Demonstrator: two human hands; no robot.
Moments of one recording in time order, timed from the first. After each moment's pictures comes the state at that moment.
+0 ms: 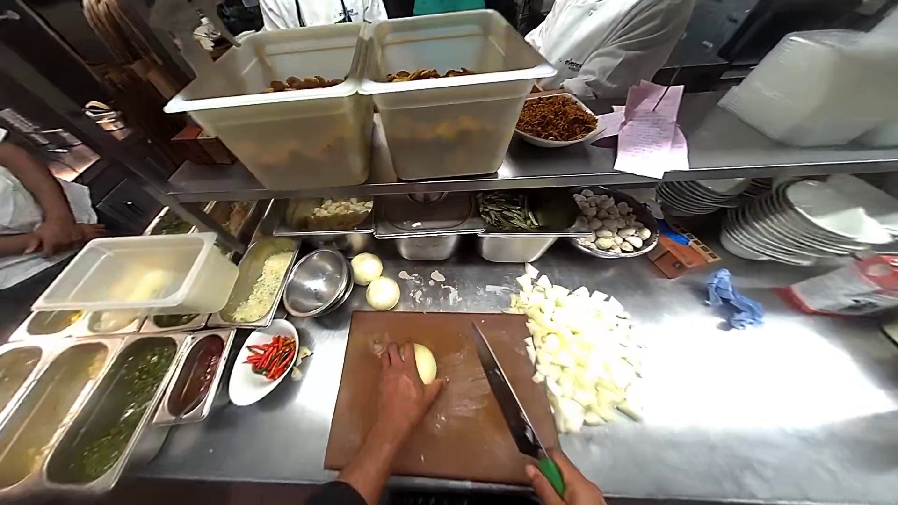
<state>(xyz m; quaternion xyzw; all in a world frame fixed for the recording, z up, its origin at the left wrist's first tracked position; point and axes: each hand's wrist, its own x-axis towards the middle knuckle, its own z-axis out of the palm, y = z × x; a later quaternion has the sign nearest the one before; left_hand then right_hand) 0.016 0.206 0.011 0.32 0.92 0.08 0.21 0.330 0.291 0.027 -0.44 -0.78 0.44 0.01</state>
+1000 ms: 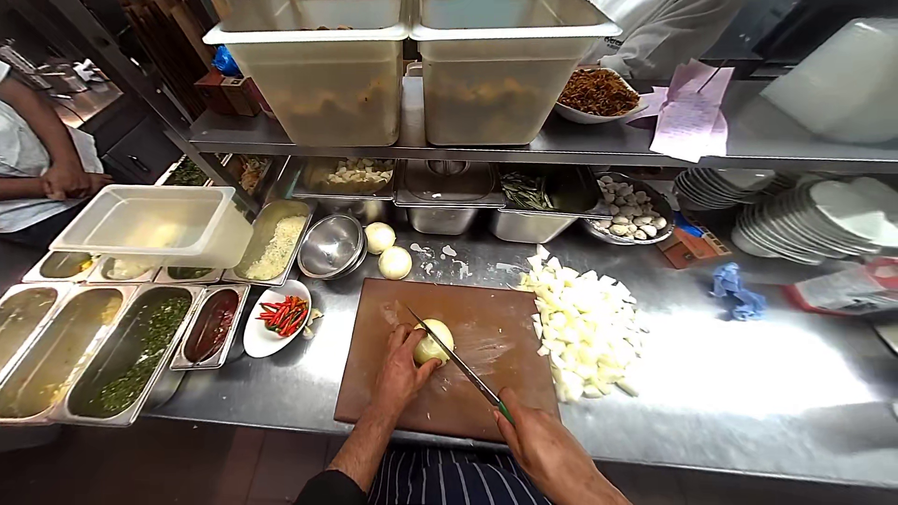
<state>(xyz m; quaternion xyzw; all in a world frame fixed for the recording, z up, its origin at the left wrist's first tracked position) 0.015 0.153 -0.023 0.40 0.84 0.33 0.15 0.247 0.284 0.095 -0.31 -0.87 0.28 -0.25</state>
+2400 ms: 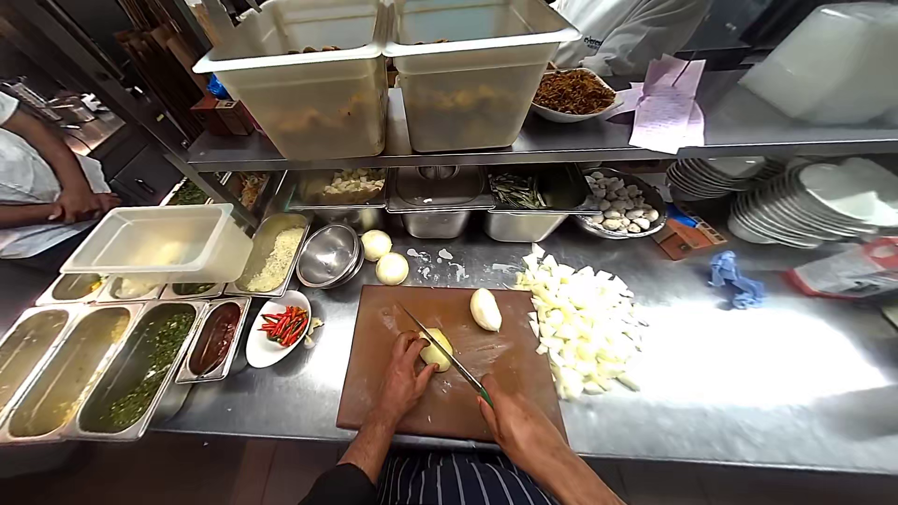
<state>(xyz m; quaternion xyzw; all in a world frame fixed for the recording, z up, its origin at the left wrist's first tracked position) 0.018 0.149 -0.058 0.45 0.80 0.39 0.14 0.226 0.284 0.070 -0.32 -0.87 0.30 -0.22</state>
